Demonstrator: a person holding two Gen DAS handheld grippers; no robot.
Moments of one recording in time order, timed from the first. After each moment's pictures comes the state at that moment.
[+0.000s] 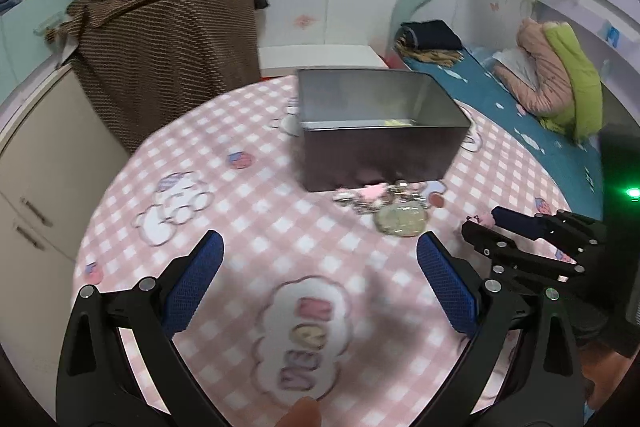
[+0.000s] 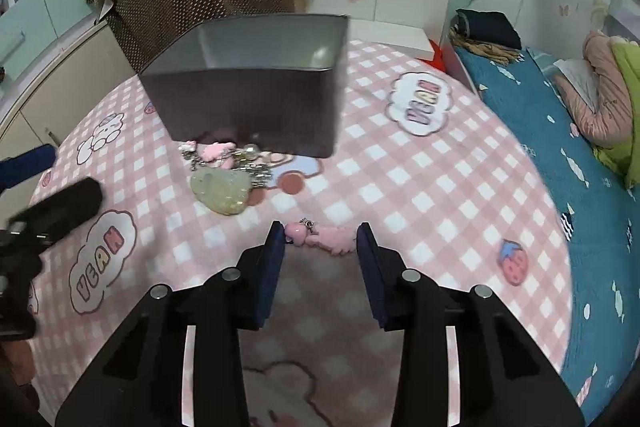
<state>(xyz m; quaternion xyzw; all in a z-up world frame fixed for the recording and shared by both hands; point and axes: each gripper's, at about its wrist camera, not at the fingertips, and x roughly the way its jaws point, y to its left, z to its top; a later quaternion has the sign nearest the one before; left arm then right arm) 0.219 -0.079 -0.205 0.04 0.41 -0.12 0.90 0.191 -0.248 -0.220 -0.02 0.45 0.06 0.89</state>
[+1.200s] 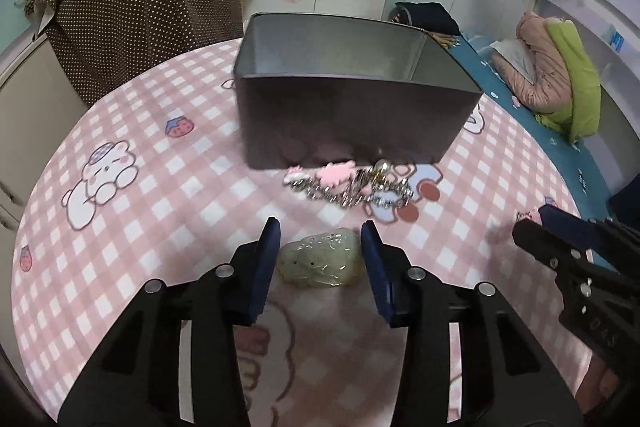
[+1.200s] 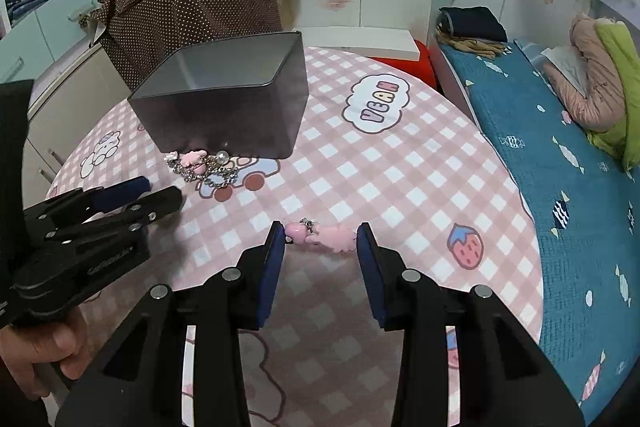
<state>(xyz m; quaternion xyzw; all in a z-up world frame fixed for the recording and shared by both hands) 0.241 -0.099 -0.250 0.01 0.44 -0.13 0.89 0.176 -0.275 -0.208 0.01 0.44 0.06 0.90</state>
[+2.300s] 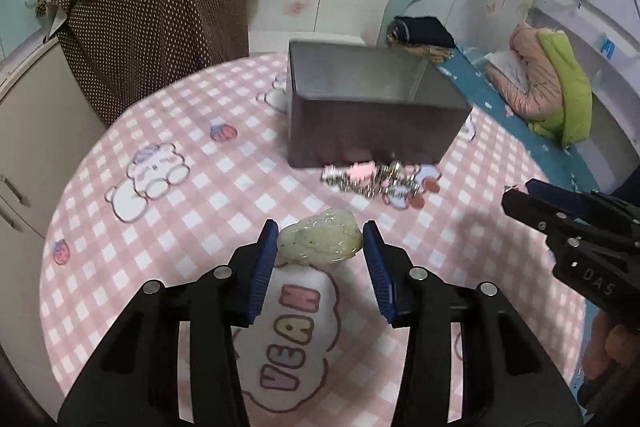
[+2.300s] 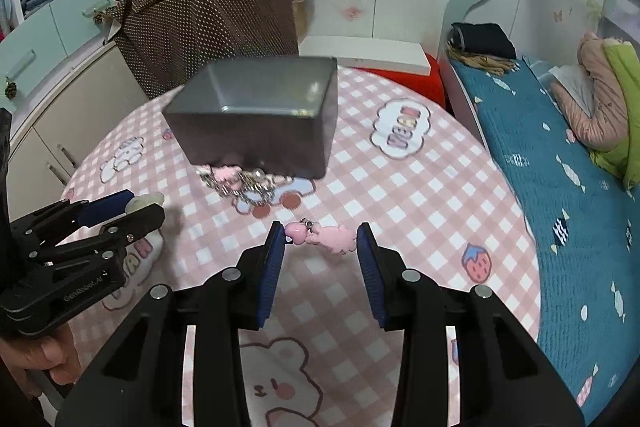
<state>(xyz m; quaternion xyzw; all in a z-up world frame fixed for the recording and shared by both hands) 0.214 -0.061 -0.217 0.00 0.42 -0.13 0.90 0.176 -0.253 -0.182 0.00 0.42 0.07 0.90</state>
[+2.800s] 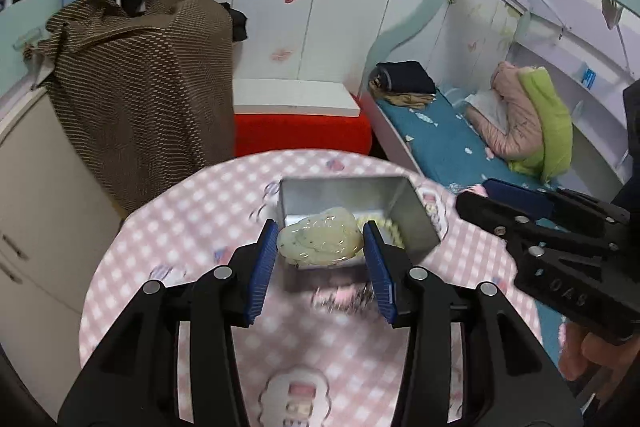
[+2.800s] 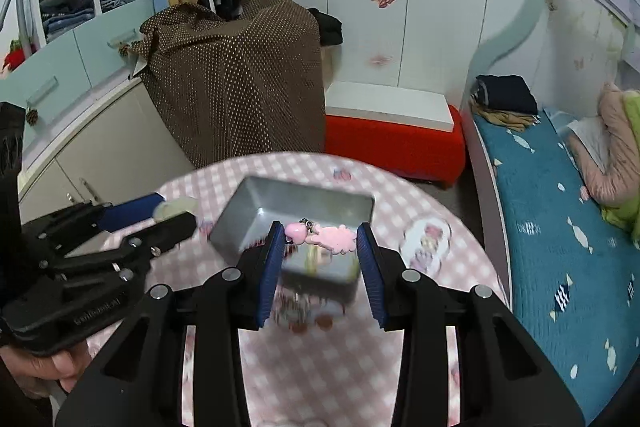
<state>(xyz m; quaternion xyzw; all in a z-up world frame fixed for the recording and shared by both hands) 0.276 -0.062 -0.131 -0.02 0.37 -0.17 0.91 0.243 -0.228 -0.103 -0.01 0.37 0.12 0.92</state>
